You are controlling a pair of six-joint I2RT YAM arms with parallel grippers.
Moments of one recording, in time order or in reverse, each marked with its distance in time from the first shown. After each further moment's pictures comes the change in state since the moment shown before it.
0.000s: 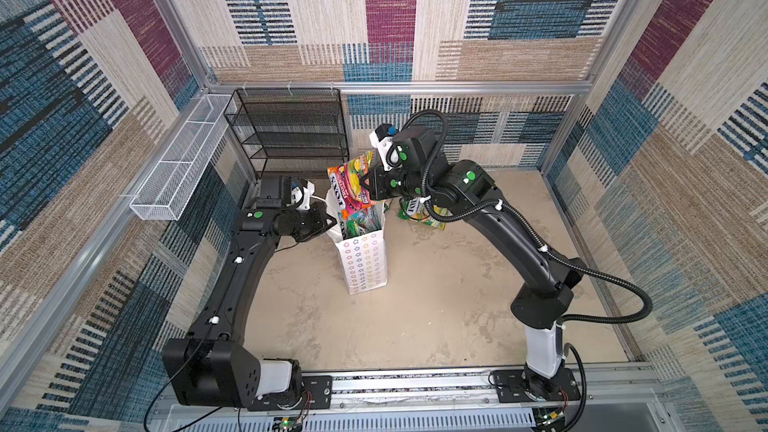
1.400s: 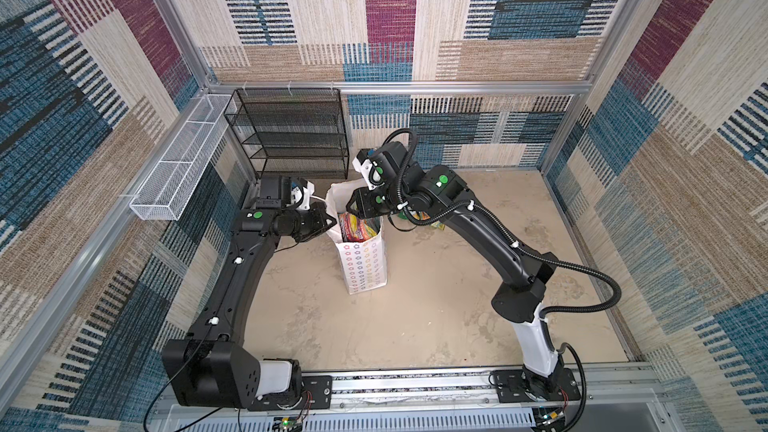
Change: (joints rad) left arm 0.000 -0.003 -0.001 0.000 0.000 0.000; right arm 0.035 0.108 0.098 -0.126 -0.090 0.007
